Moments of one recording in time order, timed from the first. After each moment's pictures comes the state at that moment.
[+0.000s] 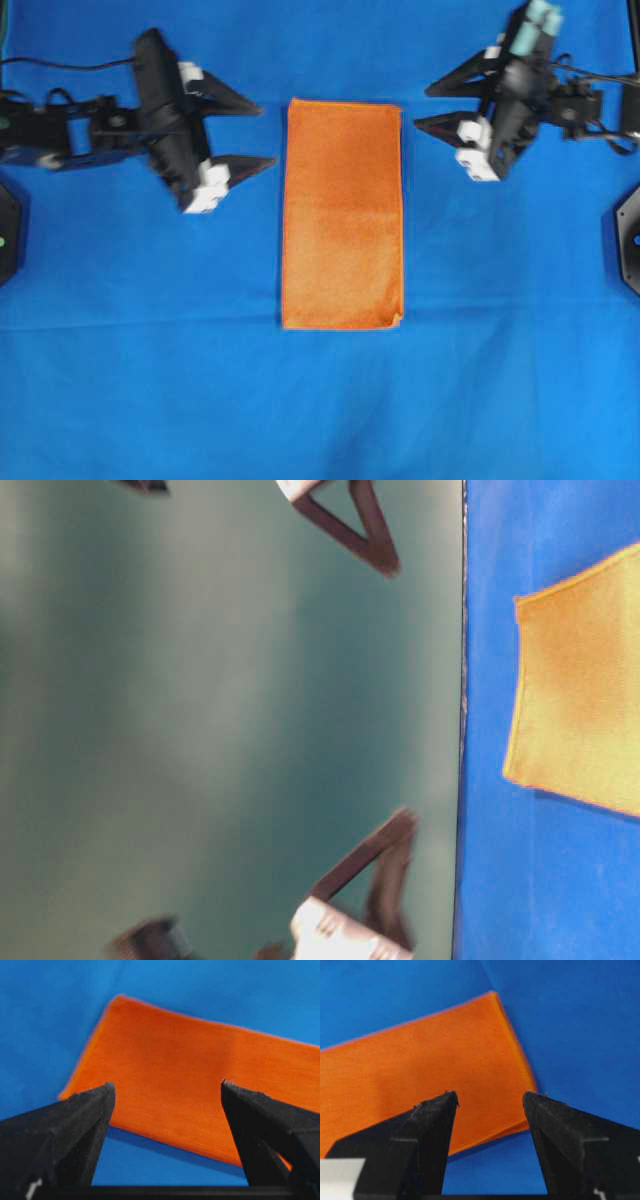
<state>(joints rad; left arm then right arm) 0.25 -0.11 0.89 -0.03 -0.33 -0.02 -0.43 -0.28 0.94 -0.71 -0.14 0.74</state>
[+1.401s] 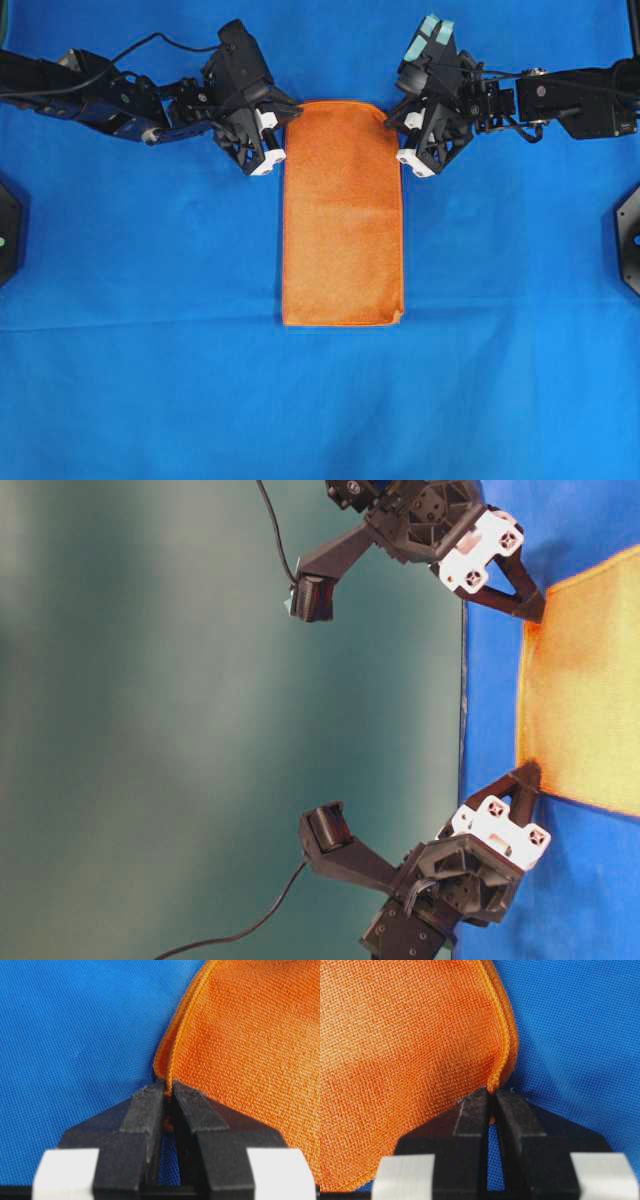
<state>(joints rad) 0.38 0.34 0.70 -0.02 -0.44 0.02 -0.47 0.15 0.79 -0.70 -0.18 0.74</state>
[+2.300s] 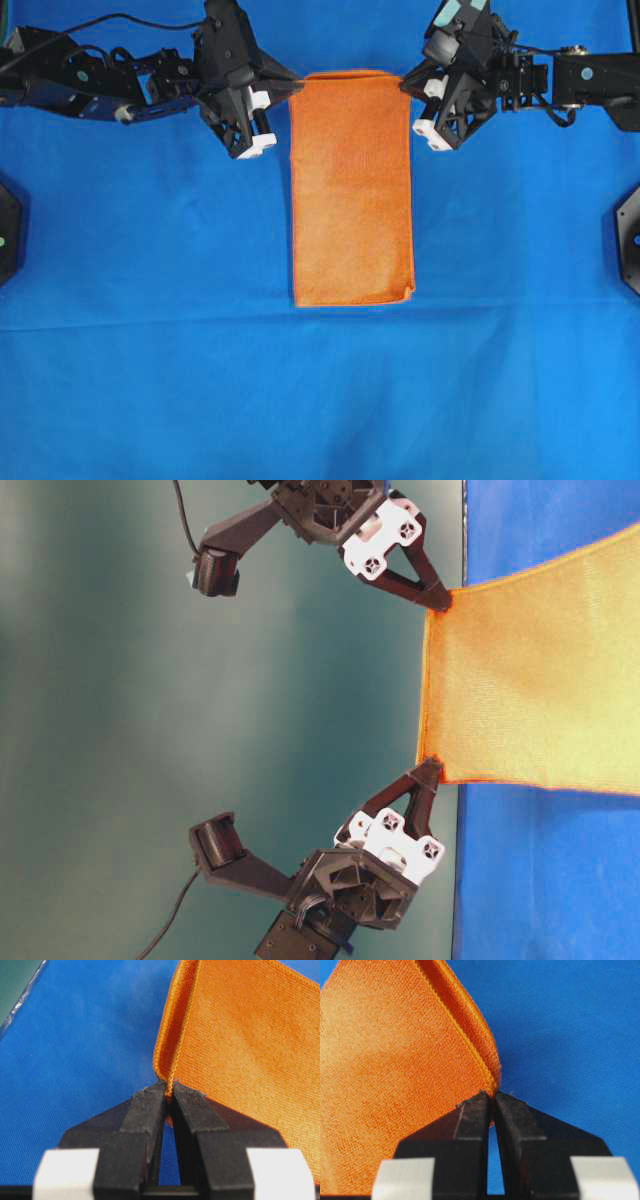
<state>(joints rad) 0.38 0.11 0.71 -0.02 -0.29 0.17 -0.47 -0.07 0.79 -0.71 0.01 0.75</state>
